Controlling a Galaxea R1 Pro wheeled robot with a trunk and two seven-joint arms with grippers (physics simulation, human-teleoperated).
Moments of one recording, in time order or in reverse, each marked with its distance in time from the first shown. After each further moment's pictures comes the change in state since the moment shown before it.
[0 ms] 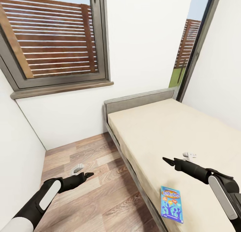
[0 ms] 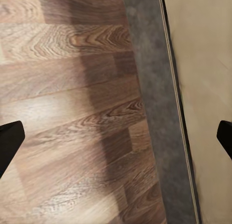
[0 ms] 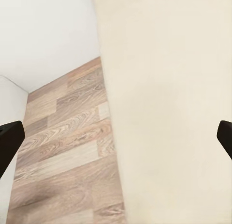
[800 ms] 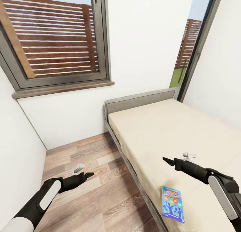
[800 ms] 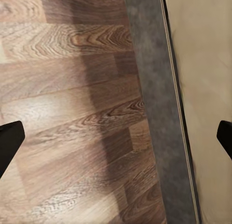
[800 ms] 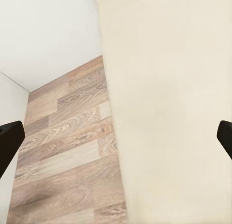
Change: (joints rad) left arm 0.000 -0.002 0.000 0.000 -0.001 0.000 0.000; right arm 0.000 0.000 0.000 0.000 0.000 0.000 0.000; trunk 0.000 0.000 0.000
